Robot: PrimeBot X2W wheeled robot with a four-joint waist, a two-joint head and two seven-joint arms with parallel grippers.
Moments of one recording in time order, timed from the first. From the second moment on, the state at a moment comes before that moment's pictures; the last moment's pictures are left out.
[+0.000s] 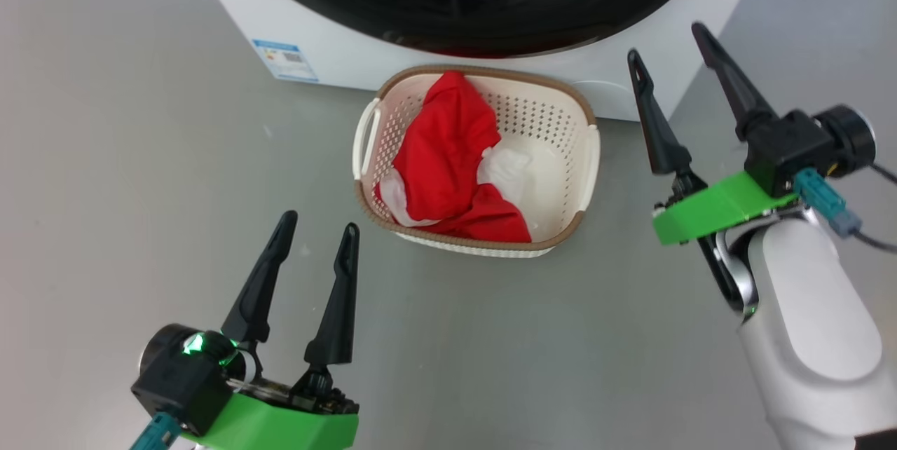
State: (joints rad) left arm -0.17 0.04 -0.19 -0.06 -0.31 -0.09 -0.25; right arm -0.58 -0.07 0.08 0.36 0.06 0.13 -0.26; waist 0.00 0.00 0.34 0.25
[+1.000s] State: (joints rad) left arm 0.00 0.04 -0.05 0.00 -0.25 -0.09 -0.25; right arm -0.14 -0.05 -0.06 0.11 0.13 0.13 -0.26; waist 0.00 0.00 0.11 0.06
